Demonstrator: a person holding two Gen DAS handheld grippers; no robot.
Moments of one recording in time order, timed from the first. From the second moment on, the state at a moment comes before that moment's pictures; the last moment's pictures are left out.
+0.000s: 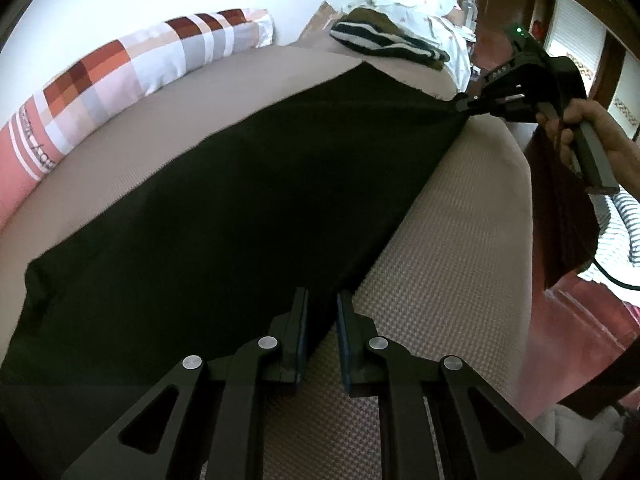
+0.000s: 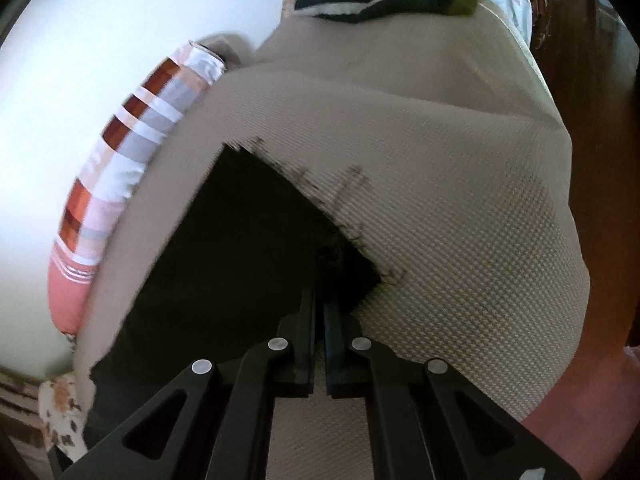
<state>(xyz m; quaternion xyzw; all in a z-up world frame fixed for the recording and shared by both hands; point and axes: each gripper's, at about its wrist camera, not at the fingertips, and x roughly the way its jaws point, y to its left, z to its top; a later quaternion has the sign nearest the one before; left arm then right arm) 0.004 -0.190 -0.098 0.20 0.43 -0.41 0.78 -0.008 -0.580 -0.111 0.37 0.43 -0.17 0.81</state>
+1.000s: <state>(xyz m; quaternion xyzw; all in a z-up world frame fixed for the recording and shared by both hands) 0.132 0.013 -0.063 -0.05 0.47 -0.12 0.87 0.181 -0.620 -0.115 0.28 0.50 -0.03 0.82</state>
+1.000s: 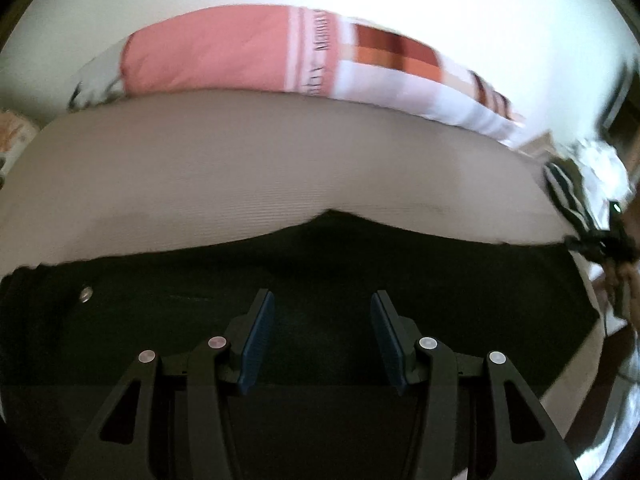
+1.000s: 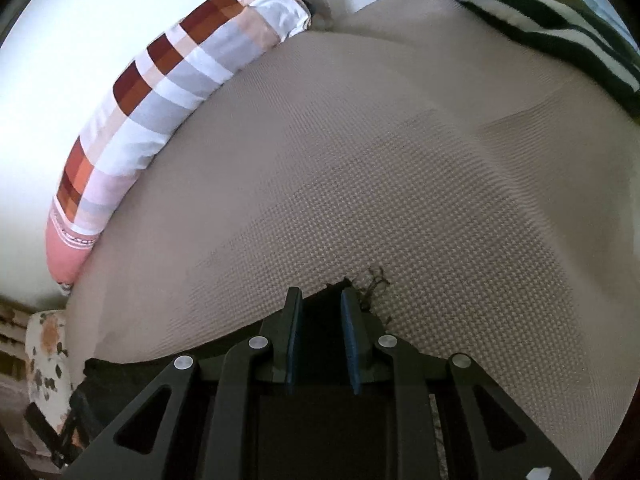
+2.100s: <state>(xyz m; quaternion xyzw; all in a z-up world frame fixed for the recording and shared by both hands) 0.133 0.059 -0.056 -0.05 0.45 -0.11 0.88 0.175 -0.518 -0.048 0.15 0.47 -0.04 0.87</state>
